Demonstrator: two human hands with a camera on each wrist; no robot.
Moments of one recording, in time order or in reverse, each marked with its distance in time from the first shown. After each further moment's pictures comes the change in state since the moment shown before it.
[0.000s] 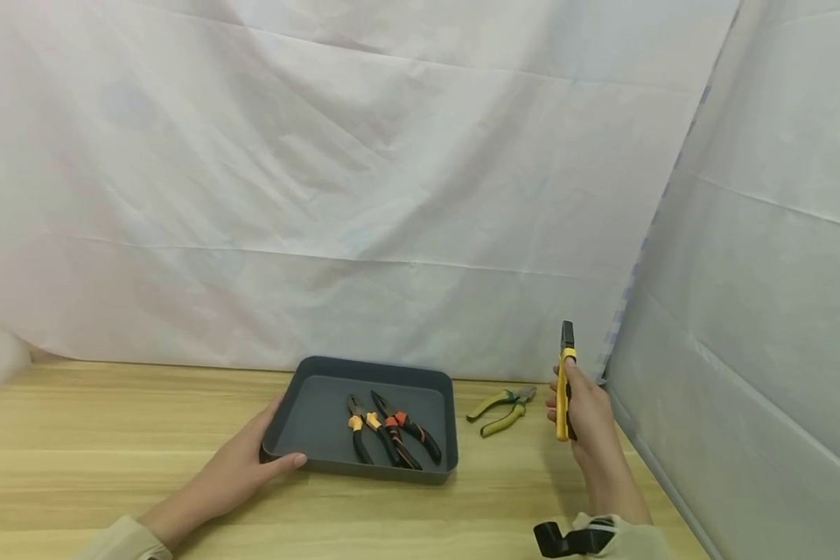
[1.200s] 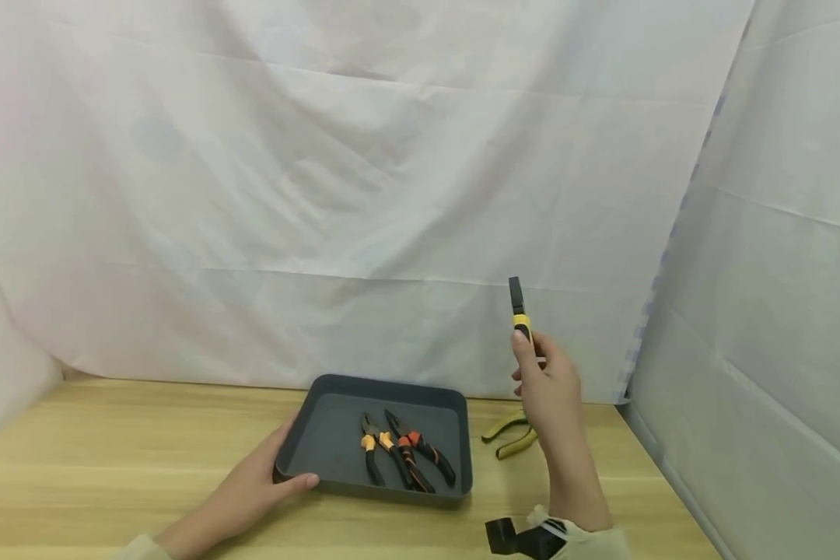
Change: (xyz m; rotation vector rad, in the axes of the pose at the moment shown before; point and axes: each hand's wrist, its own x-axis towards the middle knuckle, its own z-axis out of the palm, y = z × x) left_hand 0.000 -0.009 0.004 -0.027 0.007 -0.031; right_hand -0.035 -0.060 0.090 -0.419 0.143 -0.361
